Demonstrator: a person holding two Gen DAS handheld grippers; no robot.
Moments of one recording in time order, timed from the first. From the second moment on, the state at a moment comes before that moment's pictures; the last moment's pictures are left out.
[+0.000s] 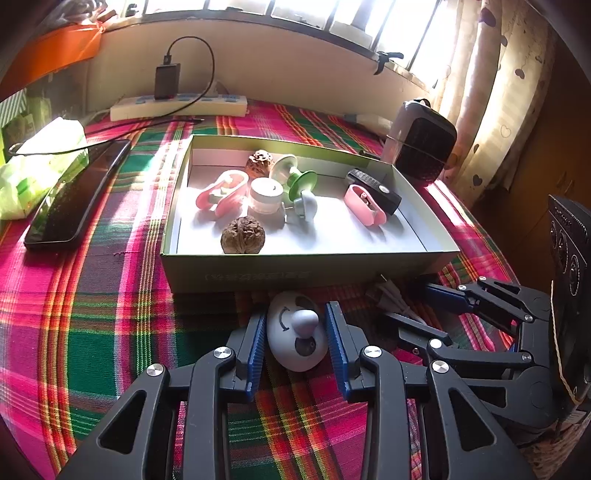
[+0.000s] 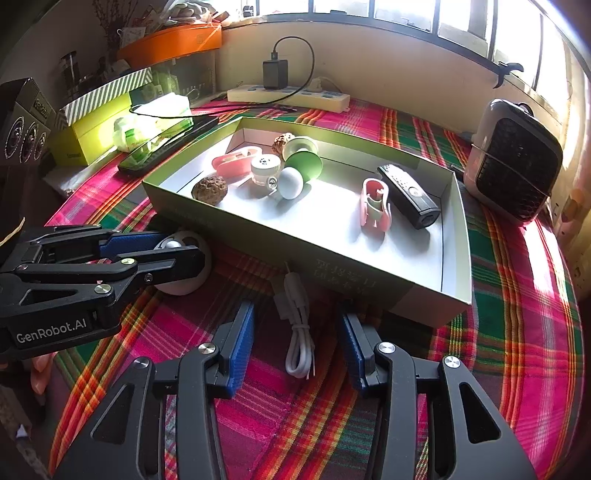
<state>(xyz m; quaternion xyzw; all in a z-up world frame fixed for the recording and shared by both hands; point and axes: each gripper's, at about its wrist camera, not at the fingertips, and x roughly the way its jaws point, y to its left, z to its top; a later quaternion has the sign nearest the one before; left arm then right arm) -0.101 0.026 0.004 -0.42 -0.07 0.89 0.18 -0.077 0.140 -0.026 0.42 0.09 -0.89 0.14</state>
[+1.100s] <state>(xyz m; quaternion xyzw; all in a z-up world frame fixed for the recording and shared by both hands) -0.098 0.028 0.012 -0.42 -0.05 0.89 0.18 -0.071 0.141 -0.023 0.41 0.06 -0.89 0.16</state>
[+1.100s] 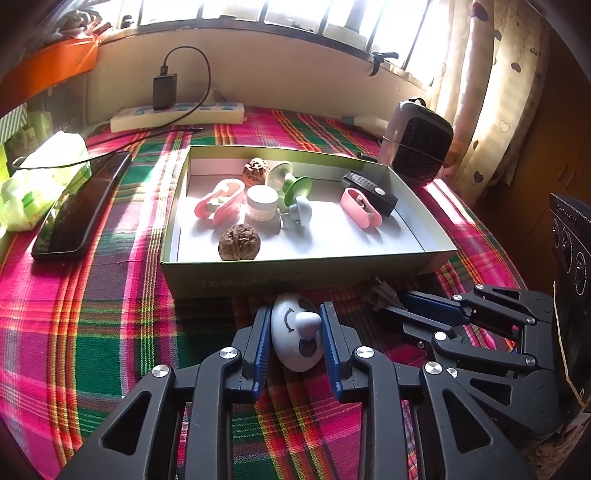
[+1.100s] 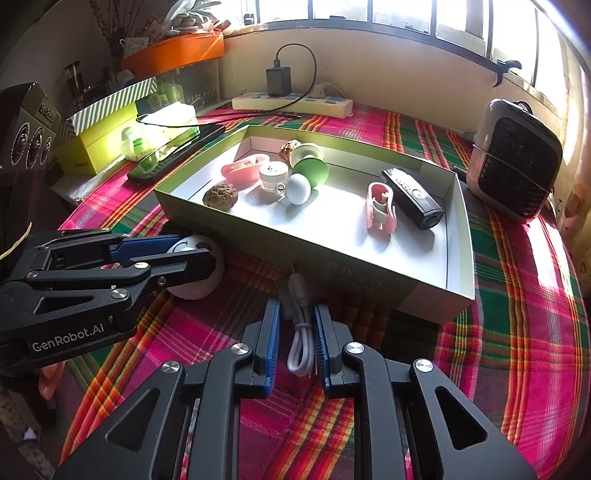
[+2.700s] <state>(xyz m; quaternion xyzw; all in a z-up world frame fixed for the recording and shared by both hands) -0.148 0.042 0.038 -0.39 -0.03 0.90 0.18 -0.162 0.157 0.020 0.39 0.03 -0.91 0.12</state>
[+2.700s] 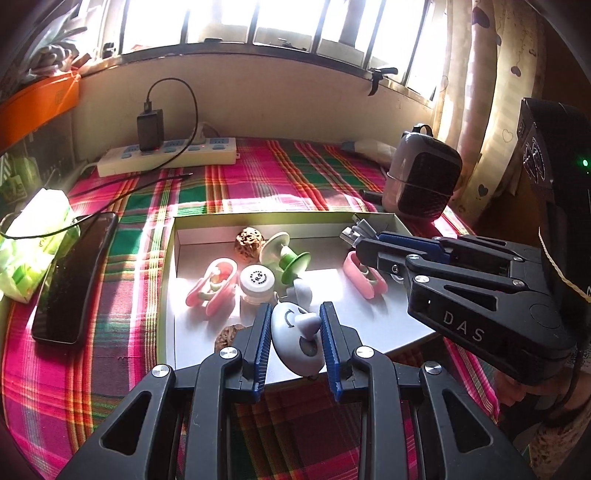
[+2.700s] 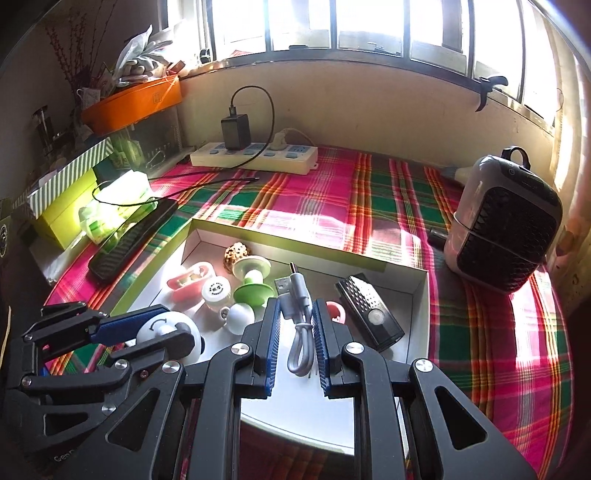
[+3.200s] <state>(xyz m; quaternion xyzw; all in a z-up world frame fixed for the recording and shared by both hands) -0.168 0.042 0.021 -0.41 -0.03 0.90 0.17 -0.204 0.151 0.004 0.41 0.03 -0.90 0.12</state>
